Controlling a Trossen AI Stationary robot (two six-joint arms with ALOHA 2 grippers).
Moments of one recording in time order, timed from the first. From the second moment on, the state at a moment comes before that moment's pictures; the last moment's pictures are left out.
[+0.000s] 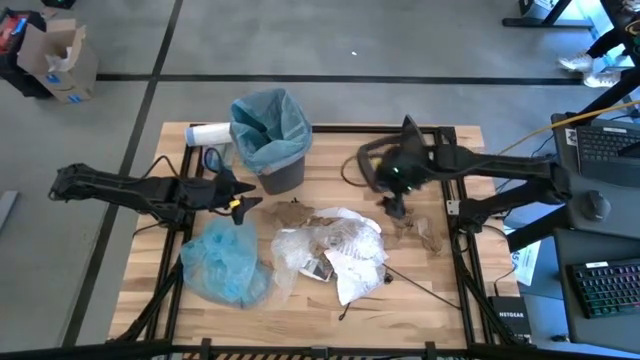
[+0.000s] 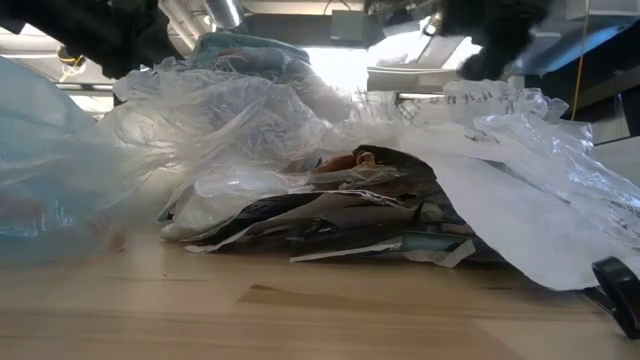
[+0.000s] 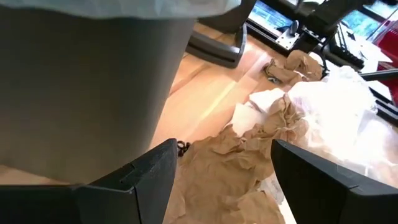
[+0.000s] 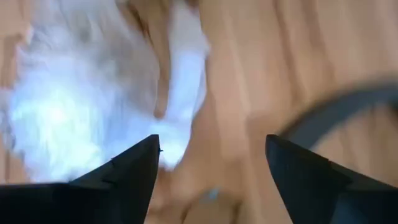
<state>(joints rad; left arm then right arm) -0.09 0.65 0.44 -0.24 -0.44 -0.59 -0.14 1.21 1.08 -0.97 -0.07 0.08</state>
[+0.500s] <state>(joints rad) -0.09 0.71 0.44 -0.24 -0.43 -0.75 -0.03 1.11 0.68 -0.98 -0.04 0.71</state>
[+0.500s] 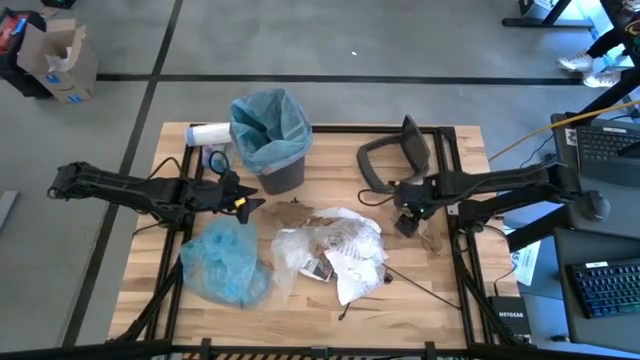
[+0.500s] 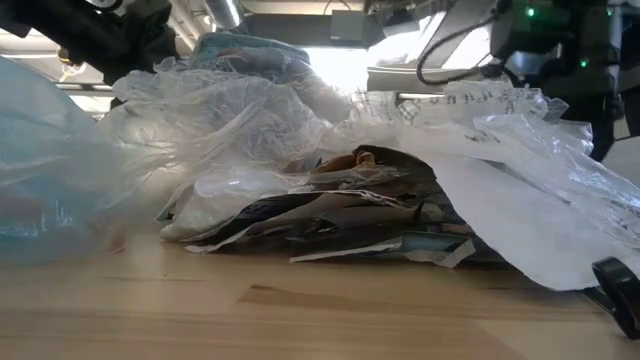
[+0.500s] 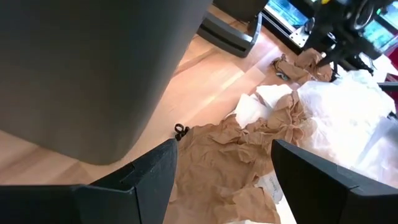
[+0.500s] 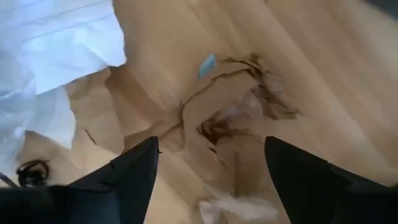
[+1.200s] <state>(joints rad) -0.09 0.71 0.44 -0.22 -0.43 -0.63 -0.03 1.15 0.59 -0.90 -0.03 0.78</state>
